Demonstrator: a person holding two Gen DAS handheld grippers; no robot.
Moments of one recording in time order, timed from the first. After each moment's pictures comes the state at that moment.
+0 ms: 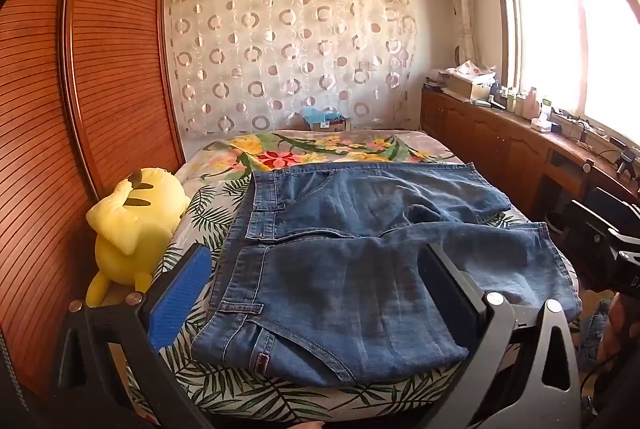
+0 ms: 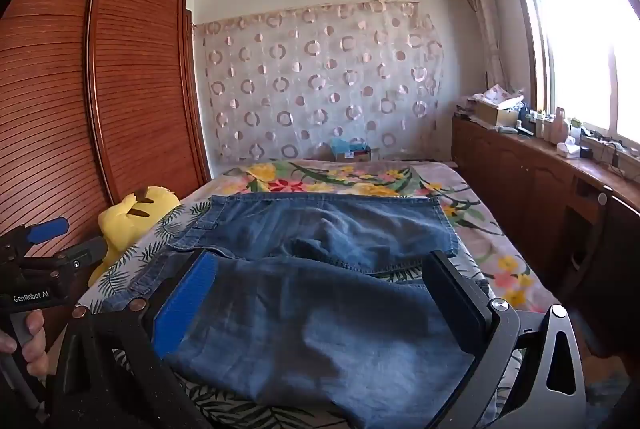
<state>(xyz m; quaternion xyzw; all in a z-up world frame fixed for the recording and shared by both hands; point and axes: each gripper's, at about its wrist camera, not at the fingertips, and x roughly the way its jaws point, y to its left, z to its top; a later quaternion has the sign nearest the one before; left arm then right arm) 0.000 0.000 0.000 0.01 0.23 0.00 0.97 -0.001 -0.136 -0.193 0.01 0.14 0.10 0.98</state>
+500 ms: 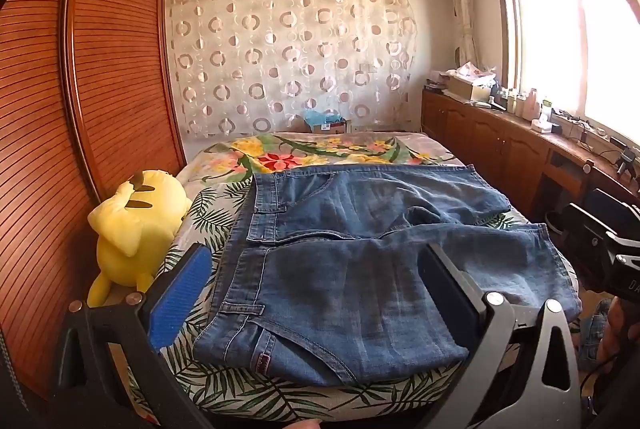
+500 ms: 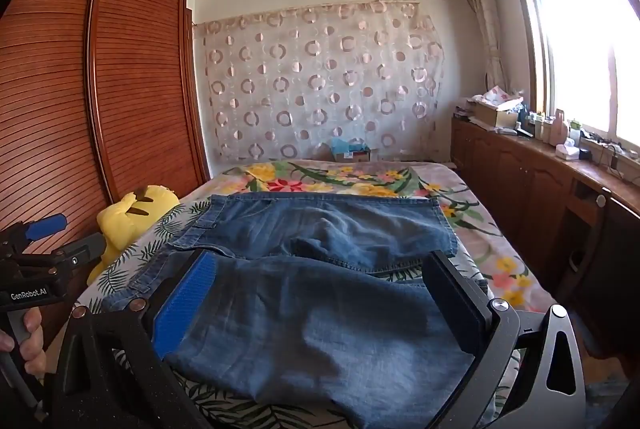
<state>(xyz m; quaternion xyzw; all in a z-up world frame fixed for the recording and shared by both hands) 0.000 0.000 0.000 0.02 0.23 0.00 0.97 0.001 -0.135 -0.190 0.01 0.15 0.10 0.98</state>
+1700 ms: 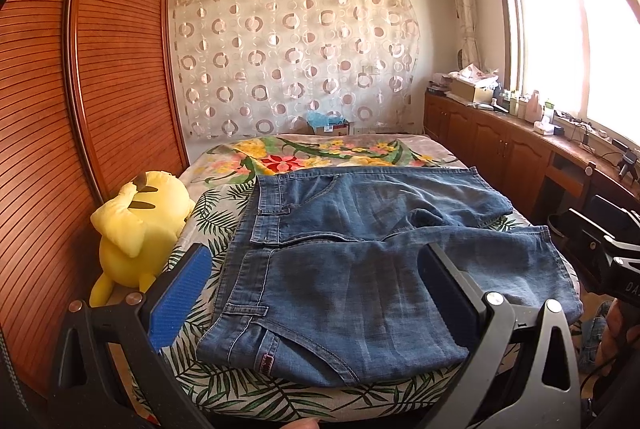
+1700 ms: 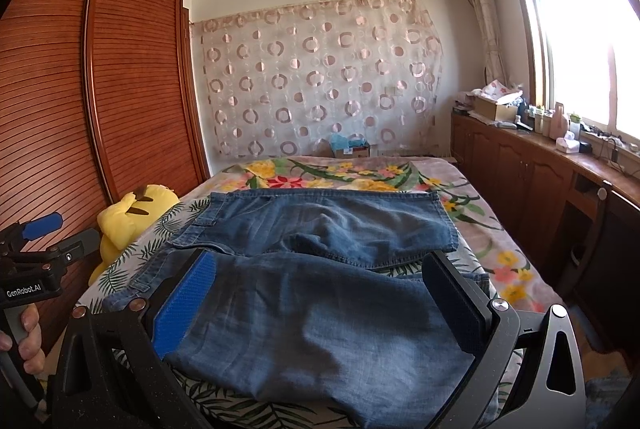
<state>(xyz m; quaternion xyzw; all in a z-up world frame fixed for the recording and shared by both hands) -0.005 0.001 0.012 0.02 0.23 0.00 0.97 -0.001 -0.136 -0.192 0.02 0.15 0.10 0.98</state>
